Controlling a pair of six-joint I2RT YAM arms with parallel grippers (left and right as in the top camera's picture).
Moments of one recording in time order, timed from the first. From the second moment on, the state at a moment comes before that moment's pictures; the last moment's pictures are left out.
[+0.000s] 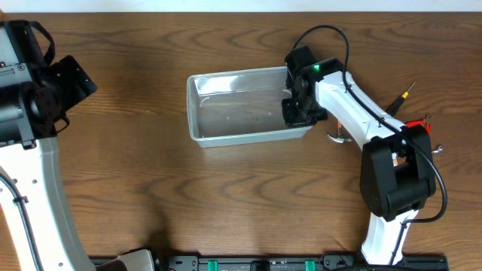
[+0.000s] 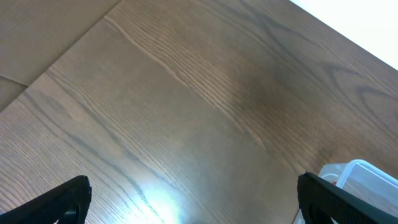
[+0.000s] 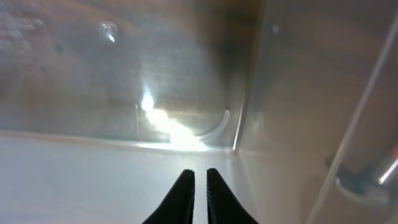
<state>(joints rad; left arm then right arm) 0.24 1.43 1.85 -1.35 -0.25 -0.36 0.37 2.03 1.56 -1.06 -0.07 0.25</state>
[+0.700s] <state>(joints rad) 0.24 1.43 1.85 -1.35 -0.25 -0.36 0.35 2.03 1.78 -1.14 -0.06 0.18</state>
